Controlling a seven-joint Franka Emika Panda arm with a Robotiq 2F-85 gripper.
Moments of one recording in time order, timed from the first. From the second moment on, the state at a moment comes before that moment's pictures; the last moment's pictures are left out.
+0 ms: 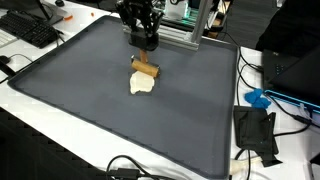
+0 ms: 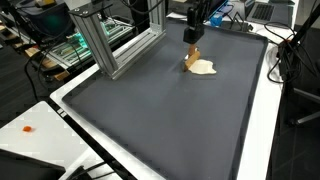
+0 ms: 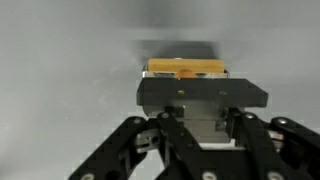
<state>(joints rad) 0.10 0.23 0.06 -1.96 -0.06 2.16 0.20</state>
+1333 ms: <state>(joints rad) 0.02 0.01 0.02 -2.06 0.08 1.97 0.11</state>
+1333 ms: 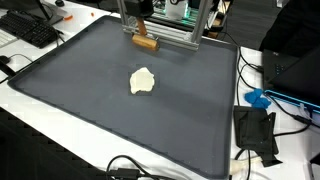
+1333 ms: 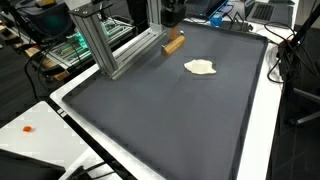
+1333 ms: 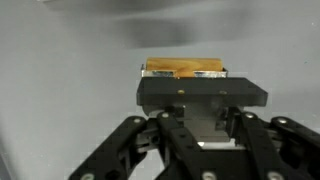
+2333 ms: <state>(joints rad) 0.09 -0.56 0.07 -2.43 0.18 1.92 0.09</state>
